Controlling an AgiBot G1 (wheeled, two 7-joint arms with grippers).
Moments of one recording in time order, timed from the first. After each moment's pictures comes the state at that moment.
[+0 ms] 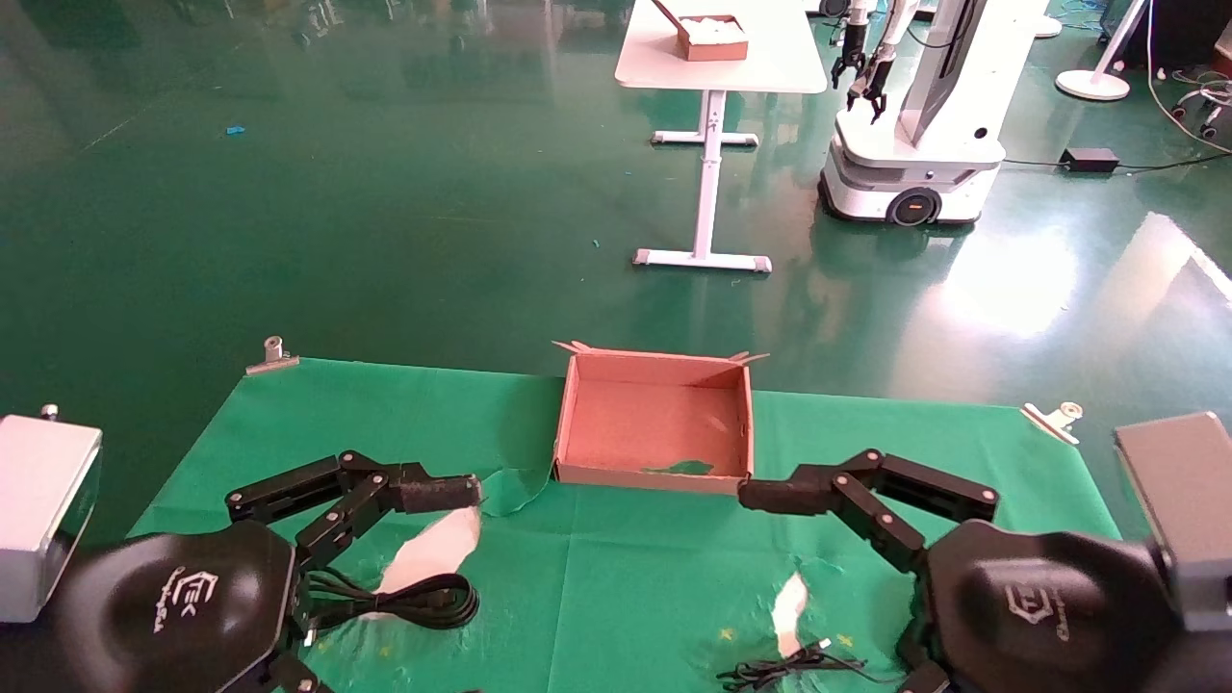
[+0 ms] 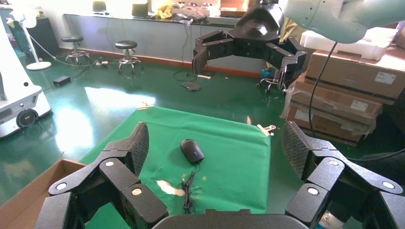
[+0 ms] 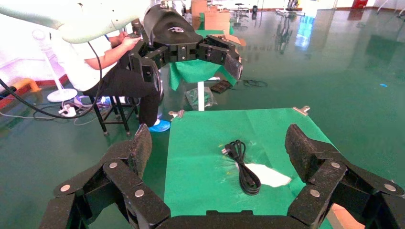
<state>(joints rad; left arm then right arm) -1.08 0.61 0.28 -1.28 0.73 1.49 -0.19 1.08 -0.61 -0.28 1.28 -0.73 -1.50 0.19</state>
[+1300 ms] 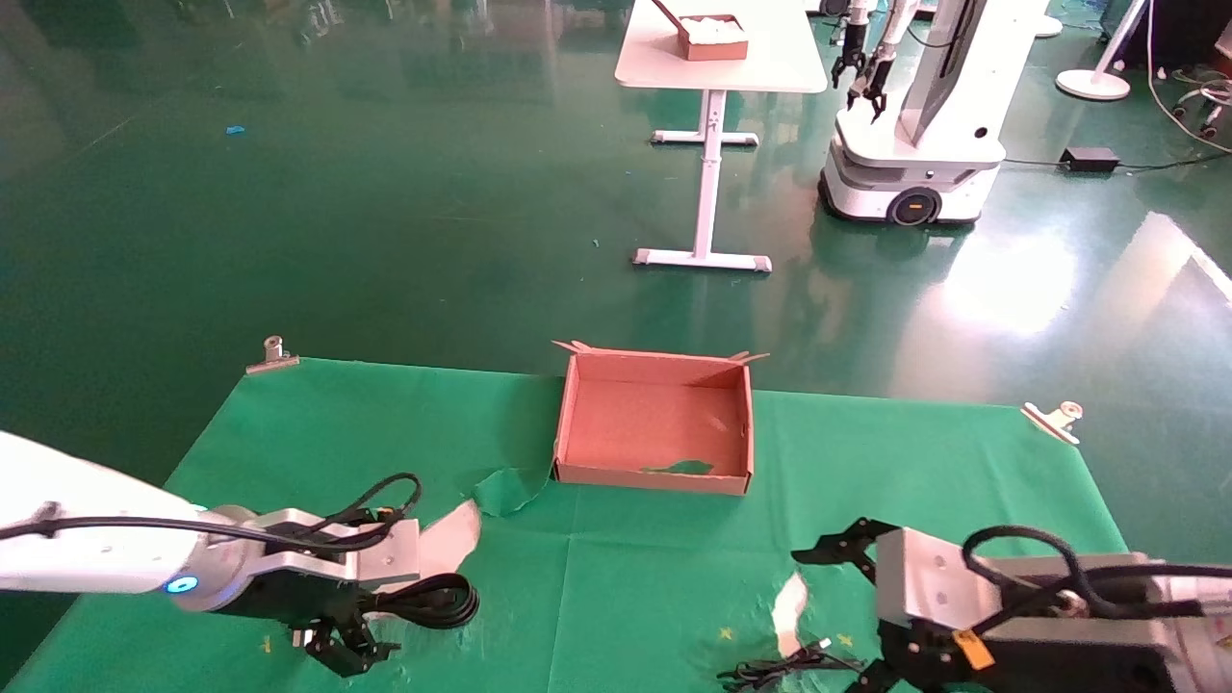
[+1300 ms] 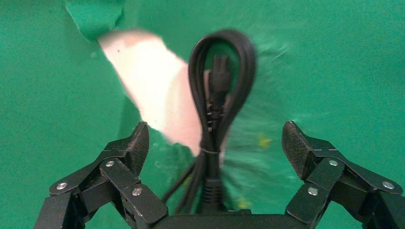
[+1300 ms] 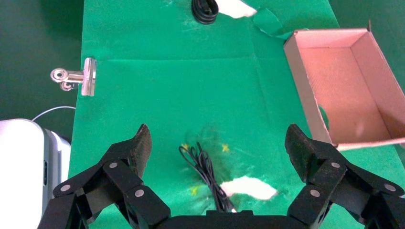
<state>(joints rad) -1.47 0.97 0.78 -0.98 2.02 1.30 -0.32 1.21 -0.64 -0.48 1.35 -1.36 -1.34 0.24</state>
